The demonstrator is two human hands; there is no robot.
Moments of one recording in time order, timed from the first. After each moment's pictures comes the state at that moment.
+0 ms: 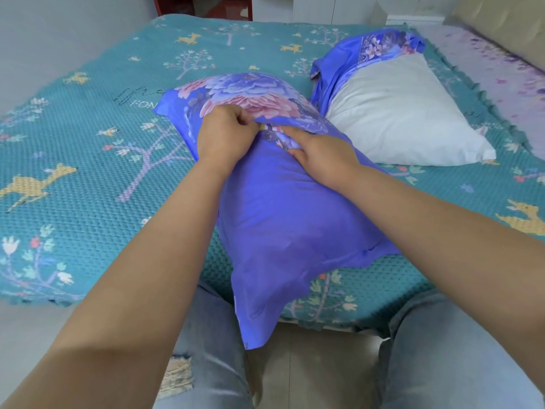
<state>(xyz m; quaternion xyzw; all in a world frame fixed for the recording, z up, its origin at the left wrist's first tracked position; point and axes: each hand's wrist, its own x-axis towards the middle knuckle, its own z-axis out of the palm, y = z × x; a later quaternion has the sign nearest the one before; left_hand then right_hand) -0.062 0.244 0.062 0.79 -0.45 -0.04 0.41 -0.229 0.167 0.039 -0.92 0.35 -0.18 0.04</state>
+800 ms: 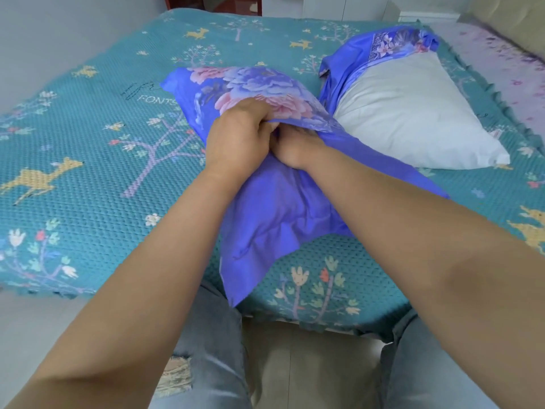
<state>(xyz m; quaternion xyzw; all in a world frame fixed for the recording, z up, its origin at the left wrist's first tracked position) -0.080 0.264 0.065 0.71 -0.59 0.15 0.36 -0.161 0.147 0.036 -0.92 0.36 -0.10 0.10</state>
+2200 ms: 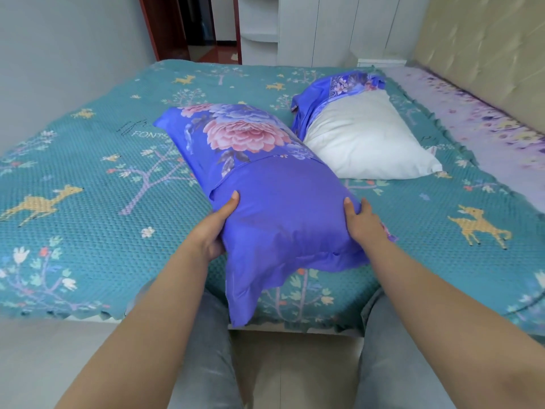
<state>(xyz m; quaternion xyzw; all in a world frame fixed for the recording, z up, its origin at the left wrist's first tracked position) -0.107 0.342 -0.013 0.53 -0.16 -0.59 0.59 -0.365 0.180 -0.053 -0.64 0.68 -0.21 0.29</state>
